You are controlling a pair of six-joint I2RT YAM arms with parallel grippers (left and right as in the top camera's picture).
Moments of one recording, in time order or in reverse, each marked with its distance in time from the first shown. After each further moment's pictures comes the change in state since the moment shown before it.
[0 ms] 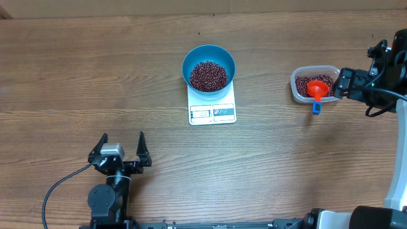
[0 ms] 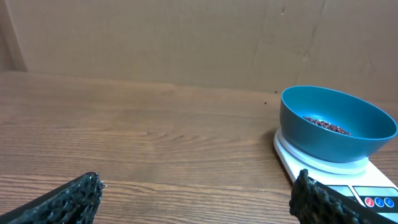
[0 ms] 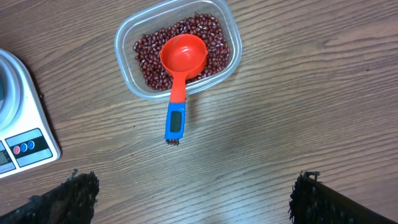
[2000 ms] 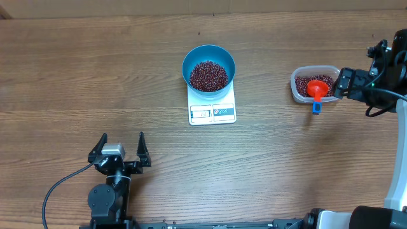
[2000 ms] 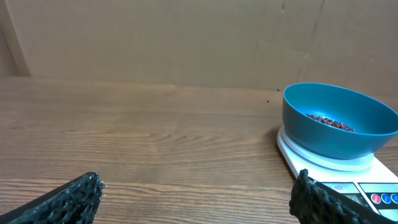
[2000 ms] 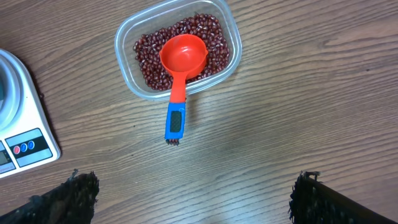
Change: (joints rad) left arm 0.000 0.000 0.000 0.000 -0.002 0.031; right arm 0.000 0.000 0.000 0.000 0.000 0.000
